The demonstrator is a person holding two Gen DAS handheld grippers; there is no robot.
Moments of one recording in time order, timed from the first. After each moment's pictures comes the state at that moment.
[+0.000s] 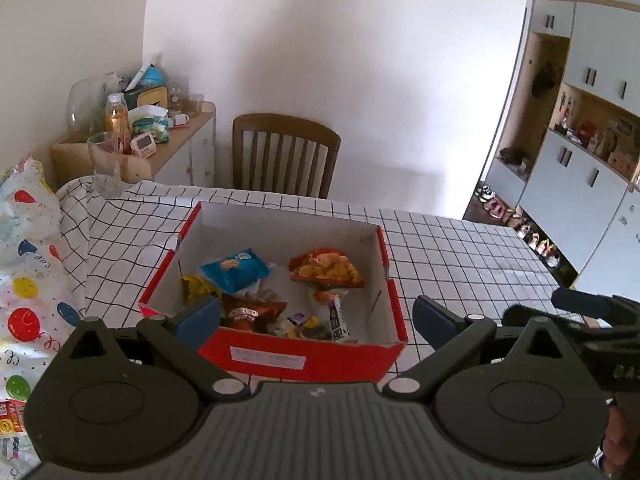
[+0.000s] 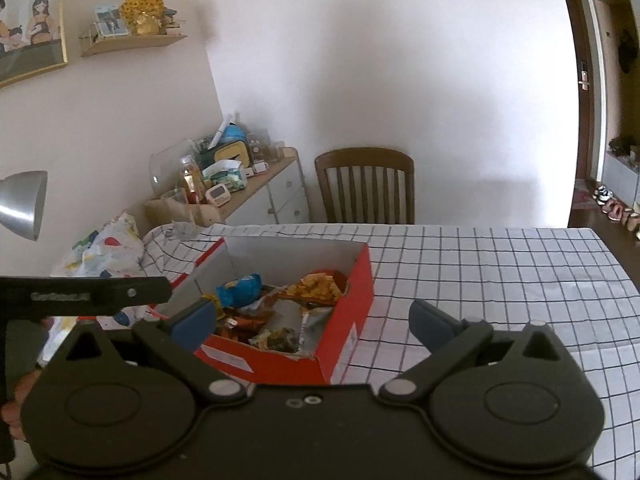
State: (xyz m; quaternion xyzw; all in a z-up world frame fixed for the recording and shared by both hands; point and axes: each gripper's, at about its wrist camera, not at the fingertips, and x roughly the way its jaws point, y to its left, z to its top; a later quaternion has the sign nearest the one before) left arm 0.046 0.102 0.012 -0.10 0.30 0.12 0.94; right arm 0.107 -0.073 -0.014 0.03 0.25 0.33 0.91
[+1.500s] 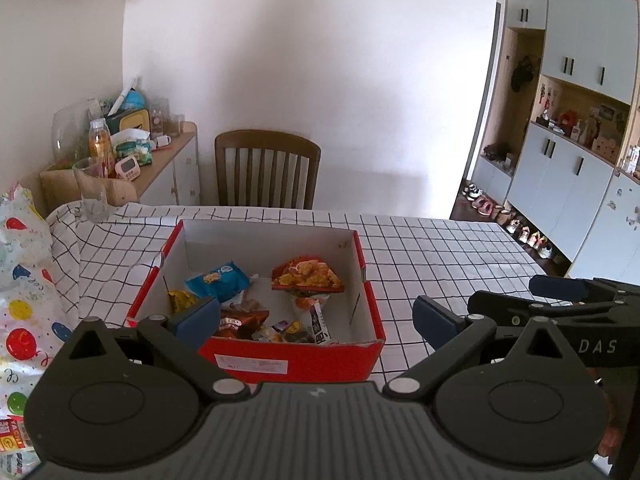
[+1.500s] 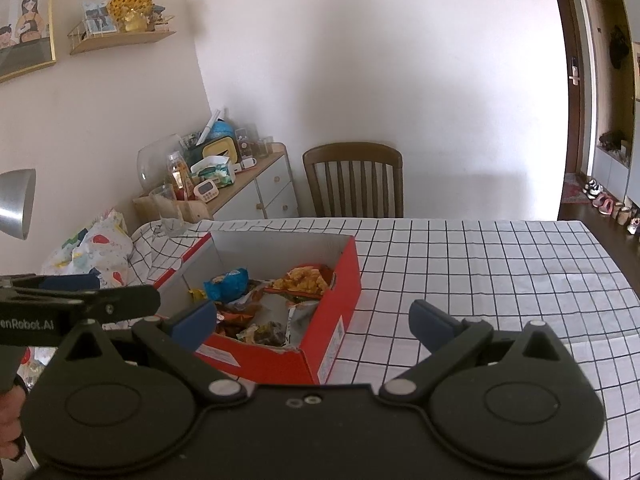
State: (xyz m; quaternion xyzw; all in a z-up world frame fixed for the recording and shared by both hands) left arm 0.041 0.081 0.019 -0.06 0.28 0.10 0.95; right arm 0.108 -0.077 -0.017 0.03 0.26 0.32 0.91
